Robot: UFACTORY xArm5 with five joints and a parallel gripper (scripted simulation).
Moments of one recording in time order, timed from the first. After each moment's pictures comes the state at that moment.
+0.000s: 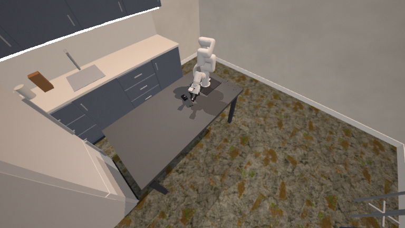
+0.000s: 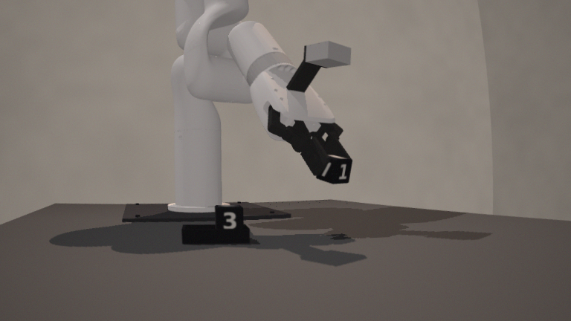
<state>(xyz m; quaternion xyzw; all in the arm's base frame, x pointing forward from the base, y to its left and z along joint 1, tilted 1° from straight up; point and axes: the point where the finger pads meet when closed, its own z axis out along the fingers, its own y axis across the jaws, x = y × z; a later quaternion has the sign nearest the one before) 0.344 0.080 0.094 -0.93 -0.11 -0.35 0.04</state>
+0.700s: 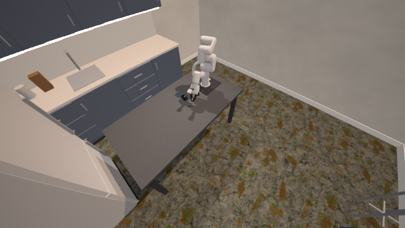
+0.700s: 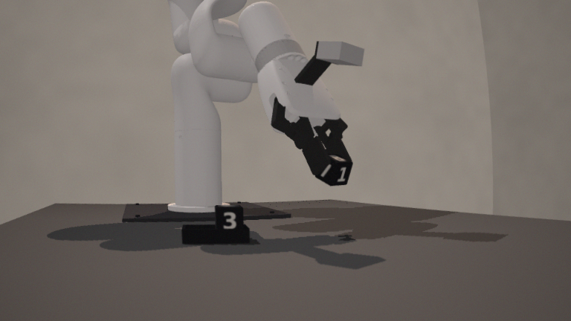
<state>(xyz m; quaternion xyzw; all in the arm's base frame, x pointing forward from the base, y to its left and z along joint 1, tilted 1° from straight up) 0.346 0.080 0.095 -0.95 -0.11 -0.28 0.03</state>
